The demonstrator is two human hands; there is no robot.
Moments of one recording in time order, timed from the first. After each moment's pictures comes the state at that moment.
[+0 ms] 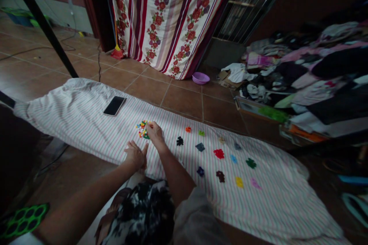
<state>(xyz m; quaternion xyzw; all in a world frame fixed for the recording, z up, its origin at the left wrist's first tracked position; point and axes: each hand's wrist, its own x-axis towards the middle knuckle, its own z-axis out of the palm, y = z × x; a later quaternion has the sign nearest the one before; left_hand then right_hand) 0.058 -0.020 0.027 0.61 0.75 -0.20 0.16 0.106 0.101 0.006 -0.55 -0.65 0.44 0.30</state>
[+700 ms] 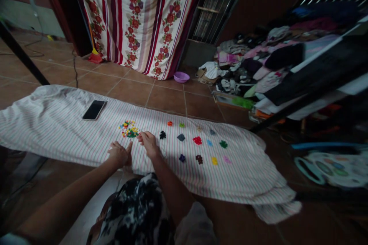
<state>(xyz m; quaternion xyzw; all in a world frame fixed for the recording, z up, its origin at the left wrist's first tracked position) 0.060 -0.026 0.040 0.62 0.74 -0.25 0.12 0.167 0.042 0.019 -0.50 -0.43 0.62 0.41</state>
